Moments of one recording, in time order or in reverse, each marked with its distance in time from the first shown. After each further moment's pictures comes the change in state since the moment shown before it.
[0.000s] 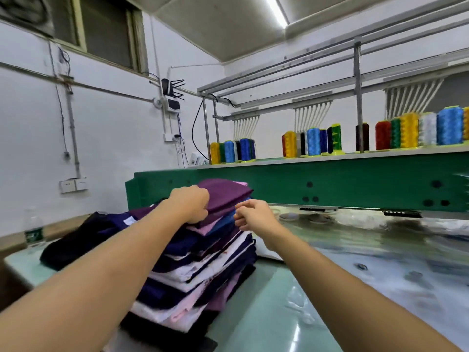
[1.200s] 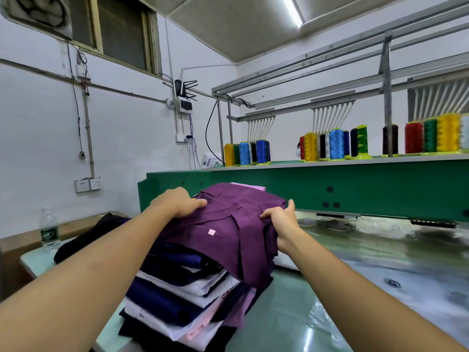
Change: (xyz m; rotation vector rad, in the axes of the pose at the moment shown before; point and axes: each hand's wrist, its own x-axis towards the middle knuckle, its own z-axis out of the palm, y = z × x) left_hand 0.040 -0.083 0.033 -0.422 -0.078 -0.361; right_hand 0.051 0.017 0.008 0.473 0.252 0.204
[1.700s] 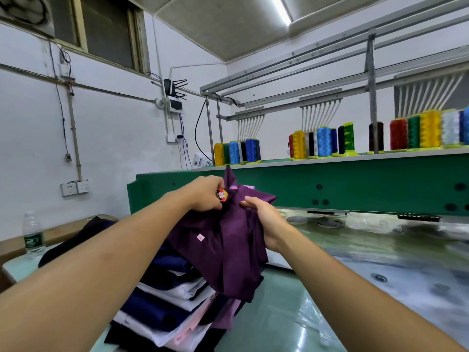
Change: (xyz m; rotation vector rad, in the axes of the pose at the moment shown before) left_hand -0.024 0.081 -0.011 0.008 0.014 0.507; right_hand -0.009 -0.011 0.000 -0.032 -0.302 0.128
